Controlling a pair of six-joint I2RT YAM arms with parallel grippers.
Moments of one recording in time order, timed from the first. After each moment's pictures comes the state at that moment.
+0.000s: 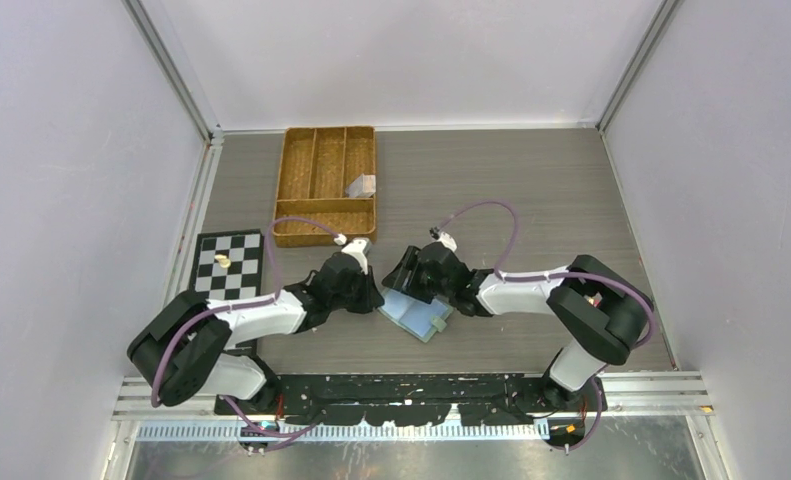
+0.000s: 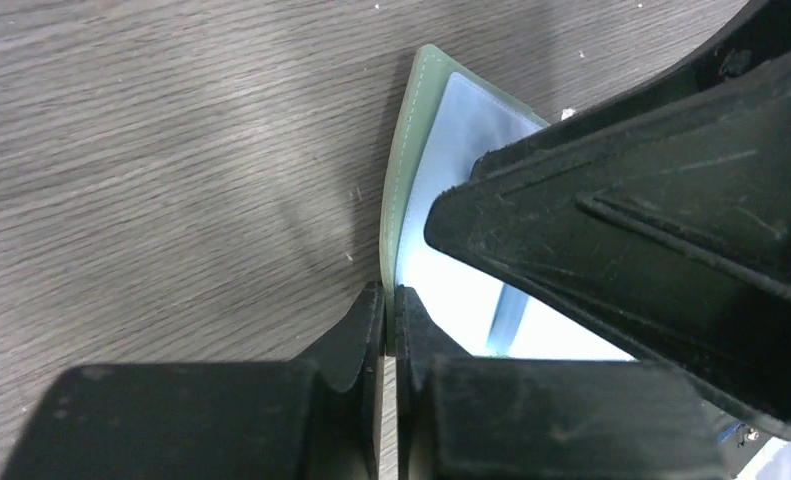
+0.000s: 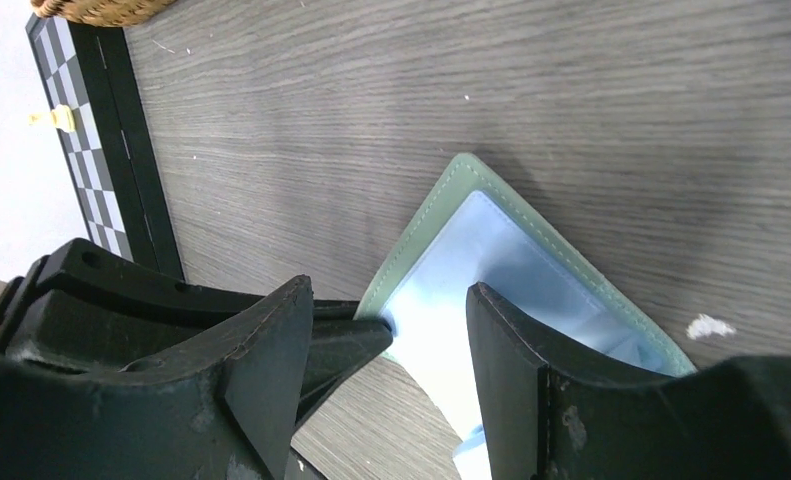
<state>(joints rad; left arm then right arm) -0.76 1.34 0.46 0.16 0.04 -0.61 0.88 1.62 0.68 0.29 0.05 1.12</state>
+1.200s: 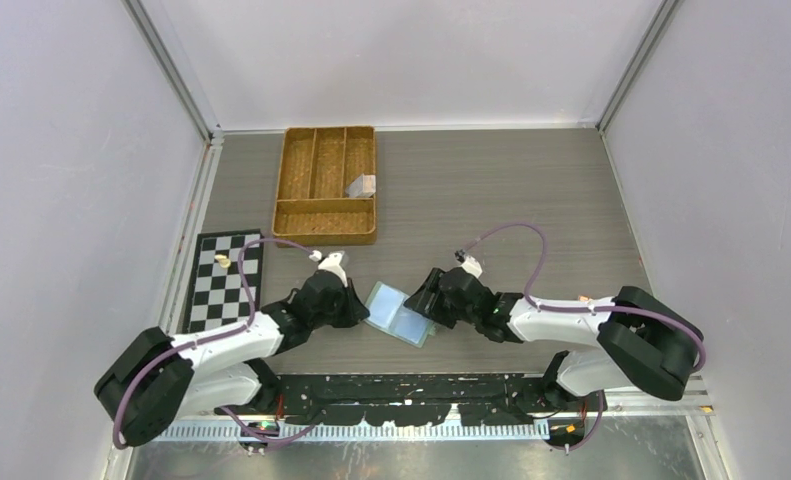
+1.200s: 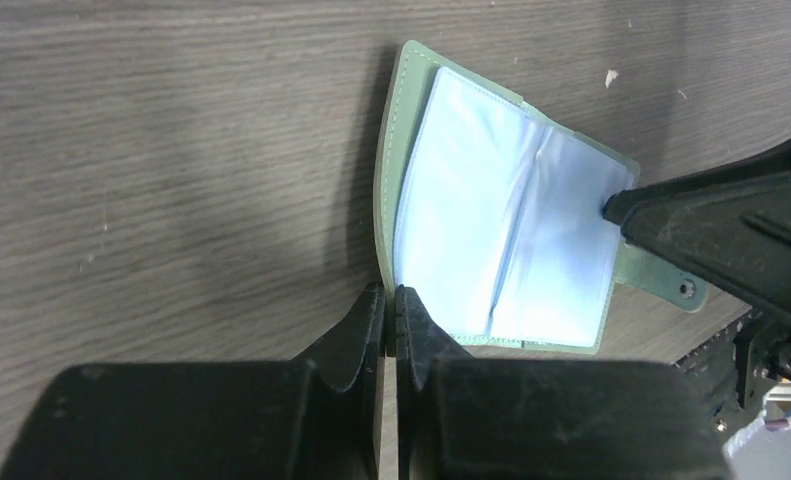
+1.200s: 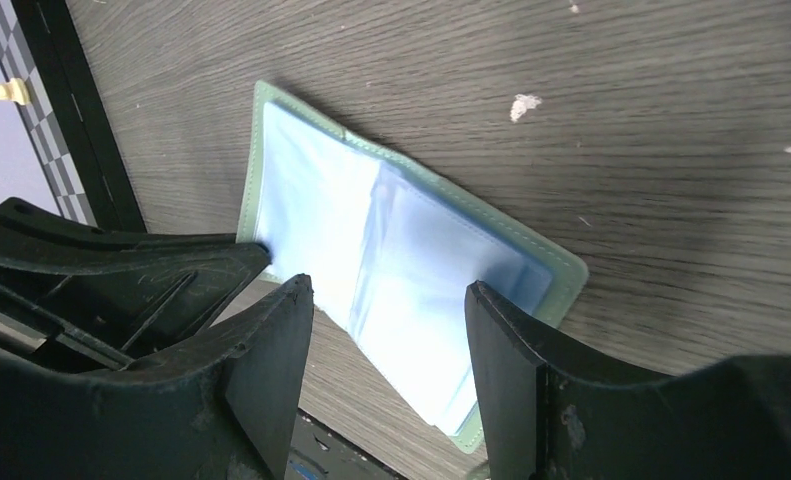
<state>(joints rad) -0.76 1.12 0.32 0.08 -0.03 -0.76 0.93 1.35 0.46 0.18 0.12 1.23</state>
